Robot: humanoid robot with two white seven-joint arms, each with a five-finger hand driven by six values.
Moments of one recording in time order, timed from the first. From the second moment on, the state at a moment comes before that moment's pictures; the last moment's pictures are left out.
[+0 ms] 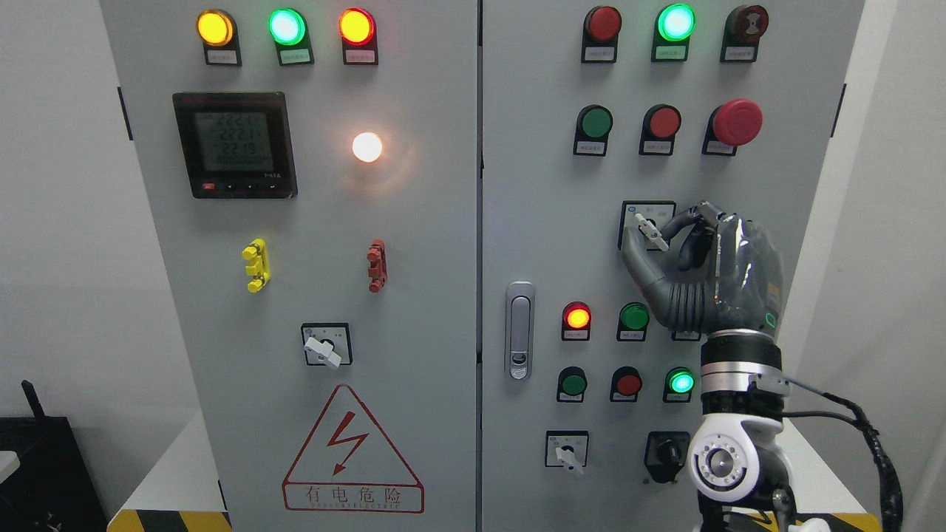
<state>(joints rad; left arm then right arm) 0.00 -0.09 0.00 0.00 0.00 -0.07 0.07 -0.70 0.13 0.00 -1.76 0.91 0.26 -0.03</state>
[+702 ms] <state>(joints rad) 0.00 -0.09 0.00 0.00 0.00 -0.07 0.07 -0.70 0.13 0.00 -1.76 0.91 0.26 -0.03</state>
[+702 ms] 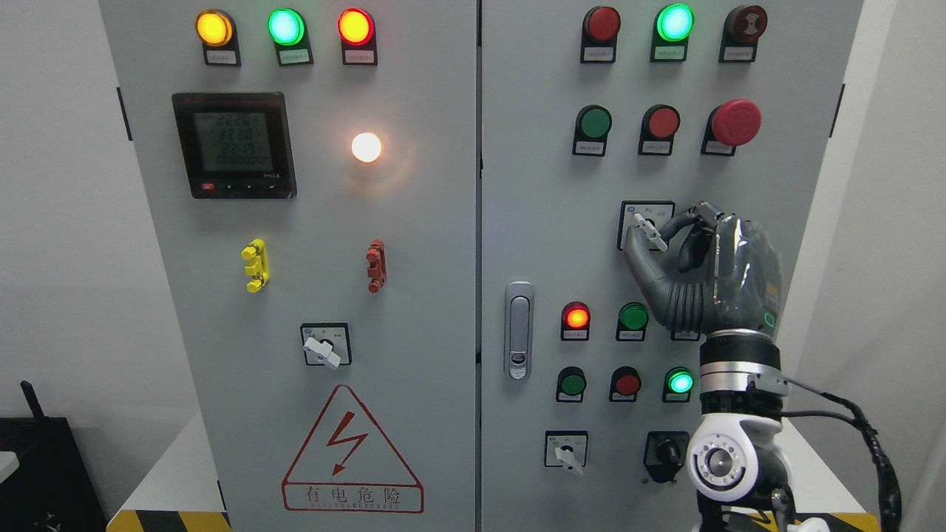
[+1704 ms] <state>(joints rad) 0.00 -0.09 0.00 0.00 0.00 -0.07 0.07 -0.71 0.13 0.00 -1.76 0.91 0.26 -0.02</state>
